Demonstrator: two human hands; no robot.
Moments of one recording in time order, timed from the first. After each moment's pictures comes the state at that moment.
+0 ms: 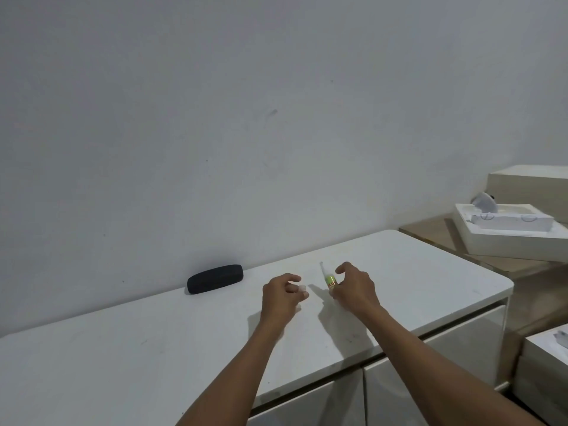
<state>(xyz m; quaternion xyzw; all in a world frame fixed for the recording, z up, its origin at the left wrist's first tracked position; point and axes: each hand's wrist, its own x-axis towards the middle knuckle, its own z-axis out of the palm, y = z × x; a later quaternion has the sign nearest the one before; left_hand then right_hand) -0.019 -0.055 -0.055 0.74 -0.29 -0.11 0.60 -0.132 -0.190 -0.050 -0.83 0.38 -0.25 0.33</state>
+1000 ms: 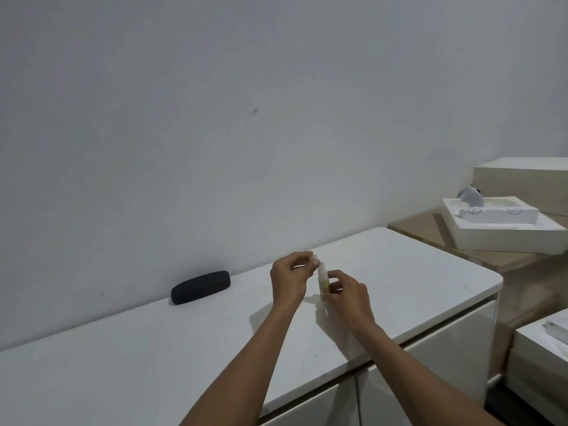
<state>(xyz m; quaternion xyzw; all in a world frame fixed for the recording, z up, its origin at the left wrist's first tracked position) -0.035 -0.112 -0.026 0.63 -0.33 -0.09 0.69 -0.138 -0.195 -0.076 -0.77 0.33 -0.36 0.42</state>
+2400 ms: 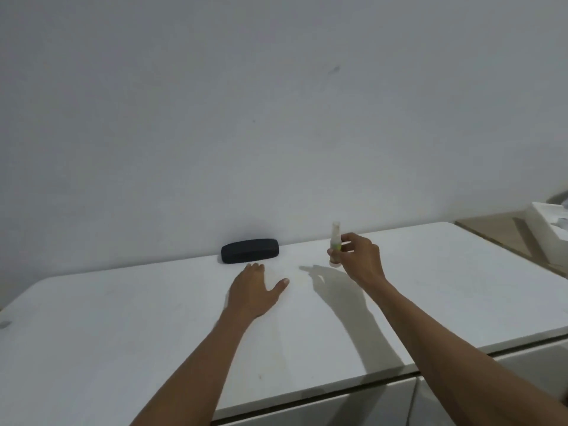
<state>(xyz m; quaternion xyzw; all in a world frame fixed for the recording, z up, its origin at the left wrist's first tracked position) 0.082 0.042 -0.078 0.93 -0.30 0.03 0.22 -0.041 -0.161 -0.035 -0.79 0.27 -0.32 0.46</state>
